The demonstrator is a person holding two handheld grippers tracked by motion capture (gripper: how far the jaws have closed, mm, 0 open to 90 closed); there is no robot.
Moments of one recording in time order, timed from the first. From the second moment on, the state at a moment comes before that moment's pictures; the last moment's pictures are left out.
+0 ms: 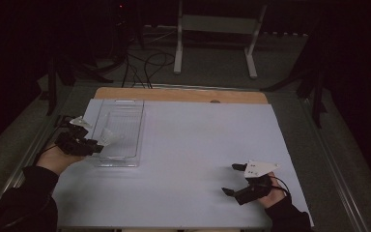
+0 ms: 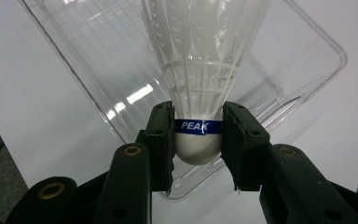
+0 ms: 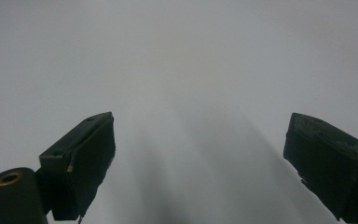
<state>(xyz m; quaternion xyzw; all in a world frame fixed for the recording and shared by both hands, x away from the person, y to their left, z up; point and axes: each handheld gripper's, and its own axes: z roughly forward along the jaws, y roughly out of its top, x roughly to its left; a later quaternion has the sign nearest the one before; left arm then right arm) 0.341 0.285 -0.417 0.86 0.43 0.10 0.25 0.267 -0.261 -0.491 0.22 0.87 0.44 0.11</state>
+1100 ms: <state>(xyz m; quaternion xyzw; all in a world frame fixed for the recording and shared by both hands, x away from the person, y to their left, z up) 0.350 0.278 -0.416 0.87 0.44 0.10 0.19 0.267 -0.260 -0.490 0.21 0.87 0.44 0.11</state>
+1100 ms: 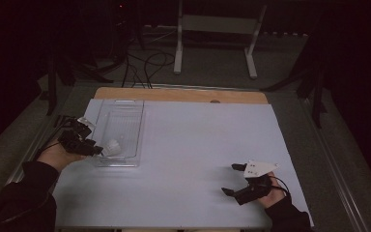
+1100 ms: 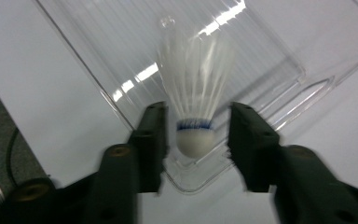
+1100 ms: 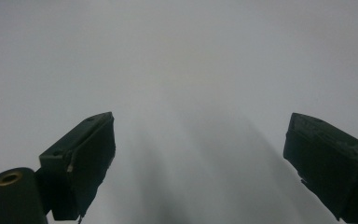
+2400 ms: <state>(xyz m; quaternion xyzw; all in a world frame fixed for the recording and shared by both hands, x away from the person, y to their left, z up) 0.347 0.247 -0.392 0.87 0.39 0.13 0.27 0.266 -0.269 -0.491 0.24 0.85 0.45 0.11</state>
